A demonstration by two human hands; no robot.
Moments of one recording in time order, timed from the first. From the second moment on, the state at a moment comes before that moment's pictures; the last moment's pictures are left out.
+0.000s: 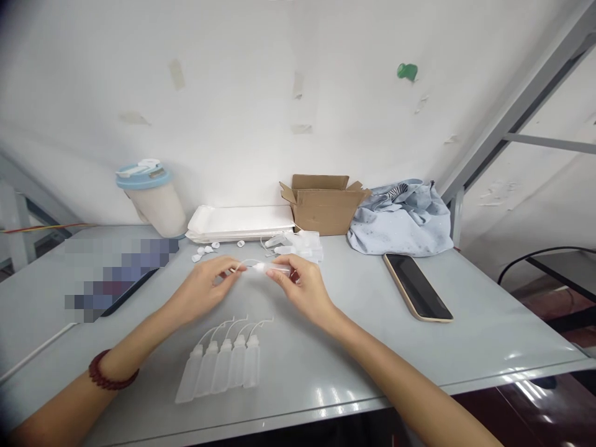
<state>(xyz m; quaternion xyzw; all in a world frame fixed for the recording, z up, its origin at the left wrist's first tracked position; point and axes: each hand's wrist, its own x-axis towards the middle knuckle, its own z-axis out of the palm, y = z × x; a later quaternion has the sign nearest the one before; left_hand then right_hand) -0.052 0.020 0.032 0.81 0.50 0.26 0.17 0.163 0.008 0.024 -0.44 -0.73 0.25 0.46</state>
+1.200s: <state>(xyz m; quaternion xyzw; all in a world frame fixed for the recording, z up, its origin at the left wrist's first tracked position) -0.074 0.035 0.048 0.67 0.60 0.24 0.36 0.165 -0.003 0.036 -0.45 -0.82 0.28 0.23</state>
